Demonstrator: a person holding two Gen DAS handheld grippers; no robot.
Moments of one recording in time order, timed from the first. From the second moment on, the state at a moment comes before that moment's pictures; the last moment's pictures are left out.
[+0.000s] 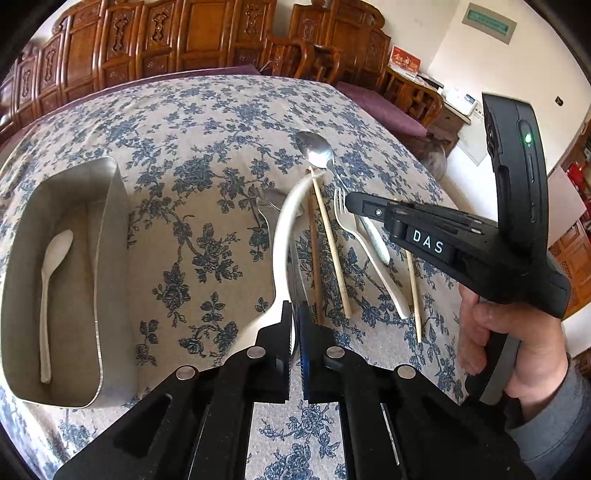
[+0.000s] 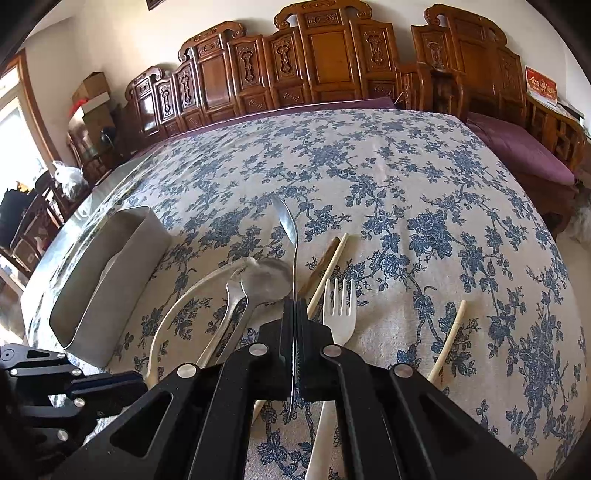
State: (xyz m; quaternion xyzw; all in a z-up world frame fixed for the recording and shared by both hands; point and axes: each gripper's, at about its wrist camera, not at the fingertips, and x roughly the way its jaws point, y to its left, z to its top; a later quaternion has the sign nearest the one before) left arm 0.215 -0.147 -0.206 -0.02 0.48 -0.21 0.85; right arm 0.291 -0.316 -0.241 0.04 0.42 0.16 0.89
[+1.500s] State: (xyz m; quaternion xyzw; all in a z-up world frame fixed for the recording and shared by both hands) left arm 0.241 0.005 -0.189 -0.05 0.48 -0.04 0.87; right arm 0.233 -0.204 -0.192 0.01 0.37 0.27 0.89
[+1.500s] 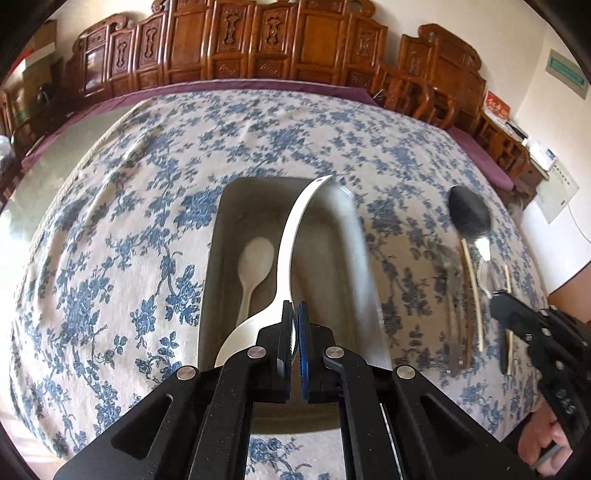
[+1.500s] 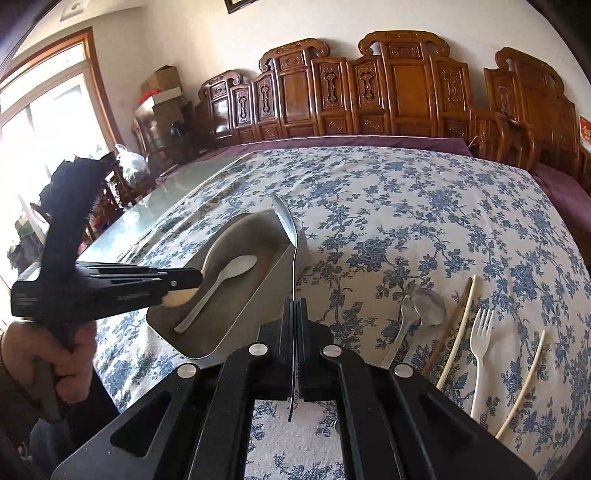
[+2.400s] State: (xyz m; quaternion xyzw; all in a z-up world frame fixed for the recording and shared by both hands) left arm 0.229 0.015 -0.182 0.01 0.44 -0.04 0.90; right arm 0.228 -0.177 -0.196 0.00 0.37 0.29 0.88
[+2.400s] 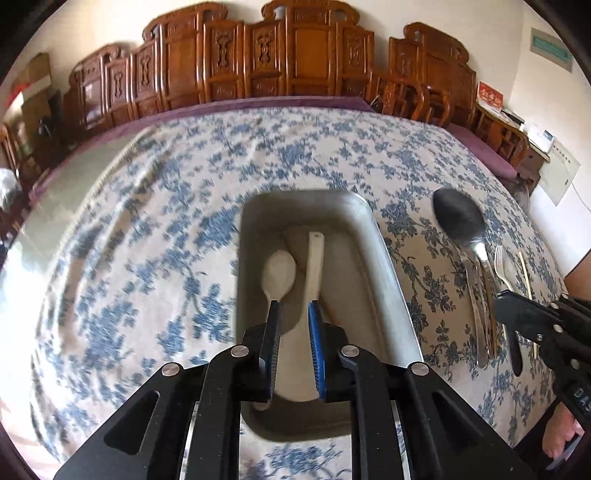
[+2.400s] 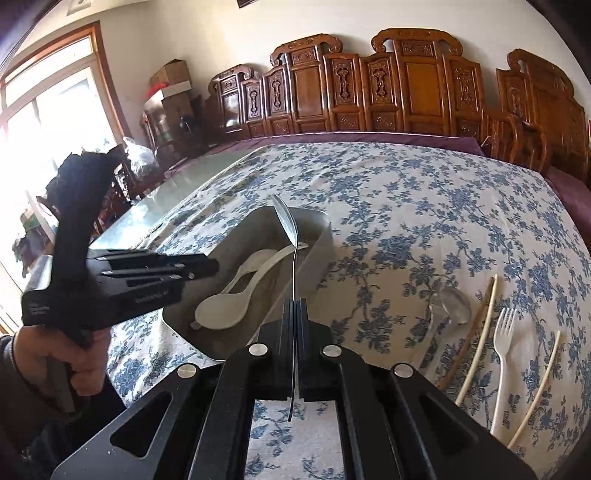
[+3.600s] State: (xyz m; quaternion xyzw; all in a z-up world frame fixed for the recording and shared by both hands) left arm 0.204 0.080 -0.171 0.00 0.40 -0.01 0.92; right arm 0.299 -0.060 -0.242 0.01 0.47 0.27 0.84
